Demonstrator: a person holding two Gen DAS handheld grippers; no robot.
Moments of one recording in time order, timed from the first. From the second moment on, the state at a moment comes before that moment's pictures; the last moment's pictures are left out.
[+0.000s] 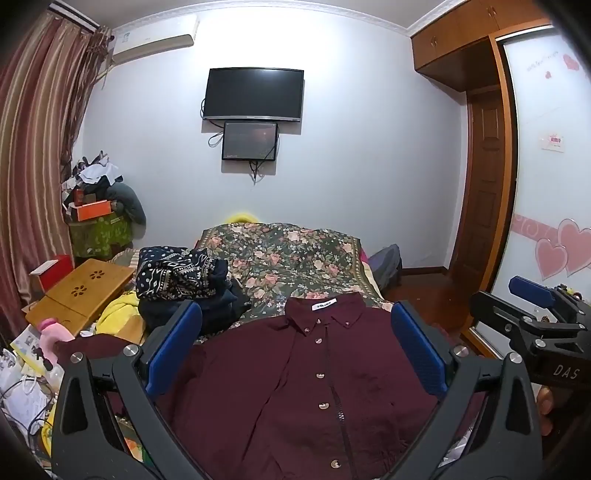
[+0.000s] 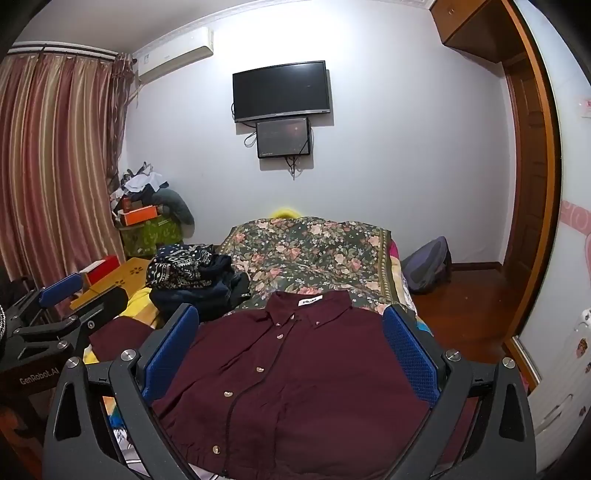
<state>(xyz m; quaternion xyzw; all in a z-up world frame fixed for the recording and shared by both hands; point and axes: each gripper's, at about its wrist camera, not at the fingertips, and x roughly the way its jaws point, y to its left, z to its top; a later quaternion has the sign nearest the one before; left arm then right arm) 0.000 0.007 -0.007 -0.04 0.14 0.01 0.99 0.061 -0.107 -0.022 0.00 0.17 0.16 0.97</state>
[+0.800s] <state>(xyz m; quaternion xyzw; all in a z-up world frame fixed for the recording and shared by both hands) 0.000 0.008 -0.006 -0.04 0.15 0.01 0.99 0.069 -0.106 -0.021 0.00 0.18 0.16 0.97</state>
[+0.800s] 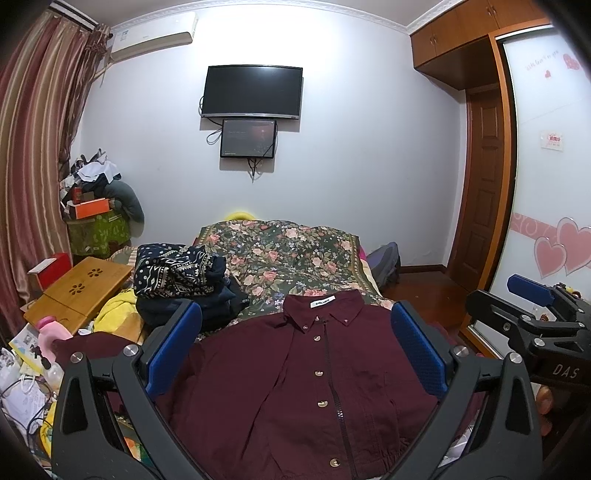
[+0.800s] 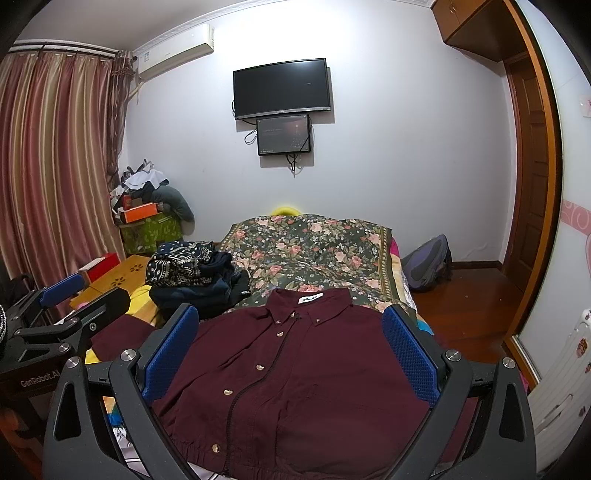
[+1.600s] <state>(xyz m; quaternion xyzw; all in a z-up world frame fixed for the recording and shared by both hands) 0.002 0.009 -0.008 -0.04 0.16 0.01 0.99 0.069 -0.105 -0.022 0.00 0.18 0.16 0.97</state>
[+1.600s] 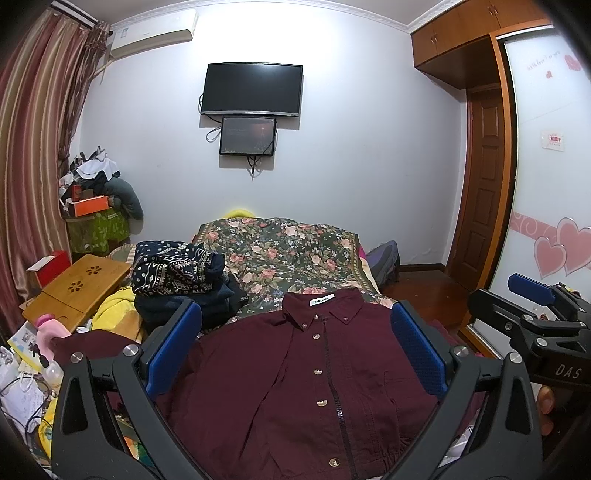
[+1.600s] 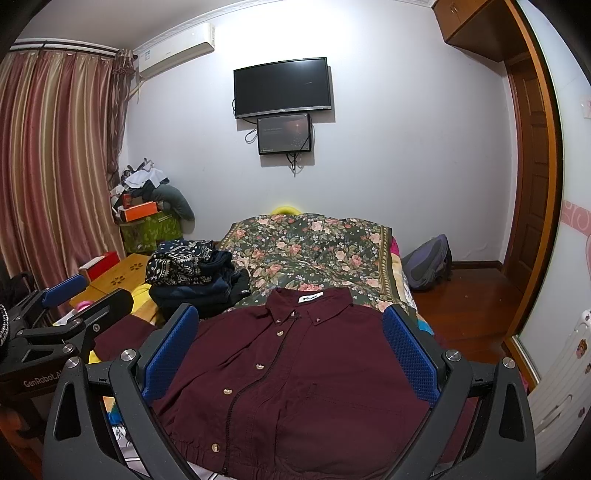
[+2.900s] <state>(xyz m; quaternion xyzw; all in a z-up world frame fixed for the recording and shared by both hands) 0.044 0.110 -0.043 -0.08 0.19 0.12 0.97 0.118 -0.097 -0.048 -0.02 0.24 0.14 0.96</state>
